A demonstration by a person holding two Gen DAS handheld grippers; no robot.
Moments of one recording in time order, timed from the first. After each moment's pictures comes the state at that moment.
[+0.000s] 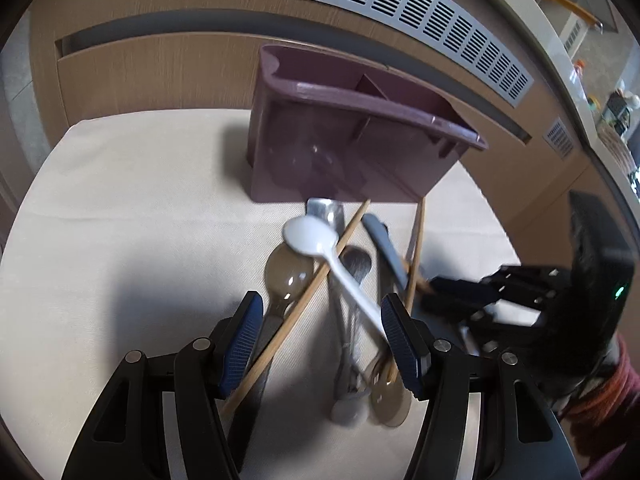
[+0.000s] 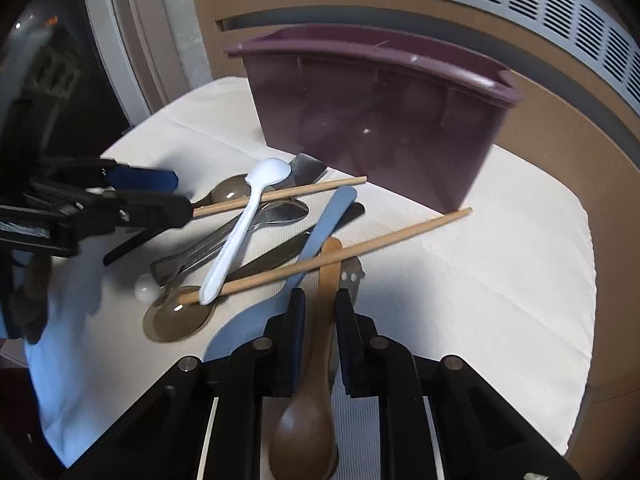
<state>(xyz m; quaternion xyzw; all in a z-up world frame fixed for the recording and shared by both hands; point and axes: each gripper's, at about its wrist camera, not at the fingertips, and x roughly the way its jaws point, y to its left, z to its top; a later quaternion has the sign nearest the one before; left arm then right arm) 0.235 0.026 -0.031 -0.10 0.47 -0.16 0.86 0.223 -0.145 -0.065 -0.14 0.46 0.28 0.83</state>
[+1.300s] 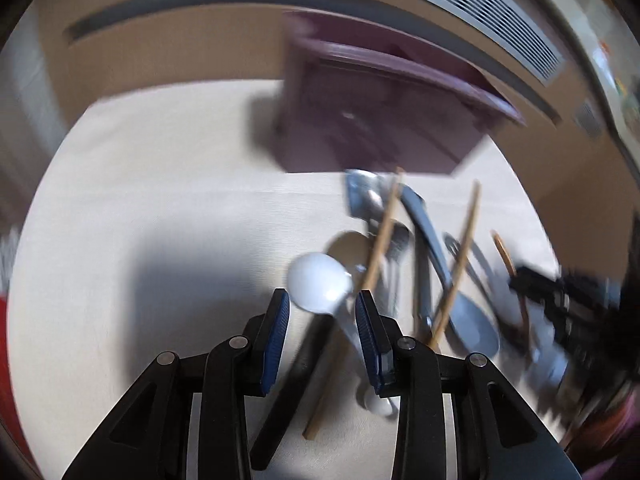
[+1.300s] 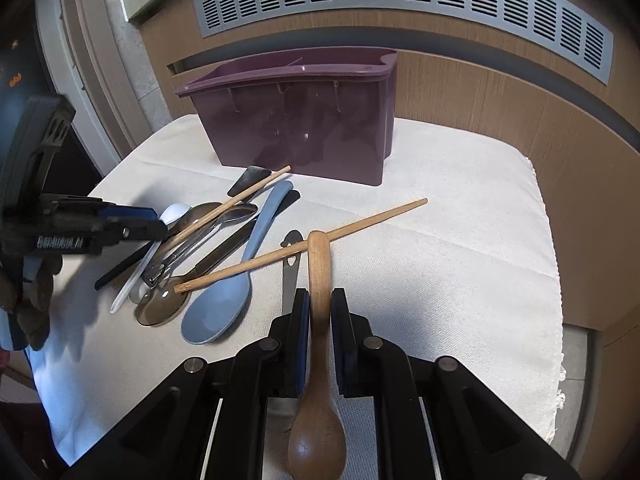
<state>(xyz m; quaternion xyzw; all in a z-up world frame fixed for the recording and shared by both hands) 0.243 0.036 -0.046 -0.09 0.53 -0.10 0.84 0.196 -0.200 -0.052 -0.06 0.43 0.21 0.88</state>
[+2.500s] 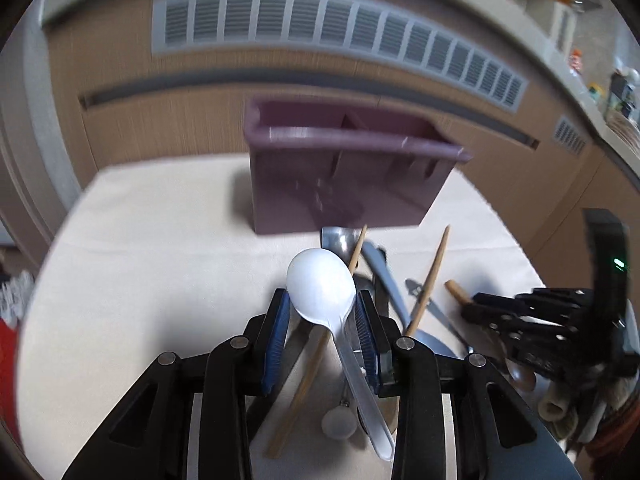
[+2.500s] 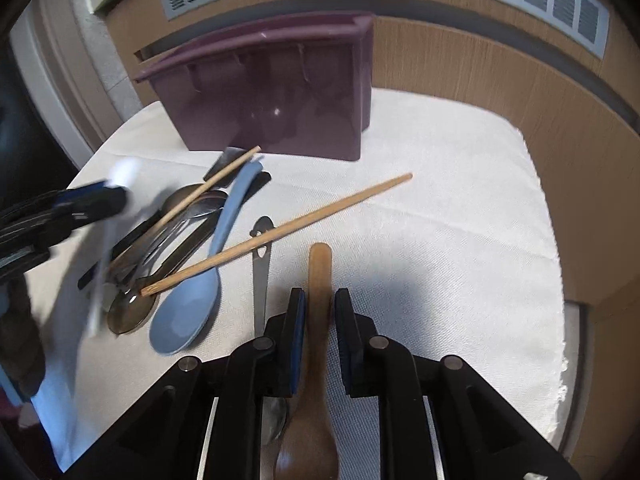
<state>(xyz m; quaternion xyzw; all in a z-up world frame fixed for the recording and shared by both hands) 0.199 -0.003 -0.013 -0.03 0.39 -0.10 0.92 0.219 -0.198 -0.067 -0.04 0.48 0.17 0.86</state>
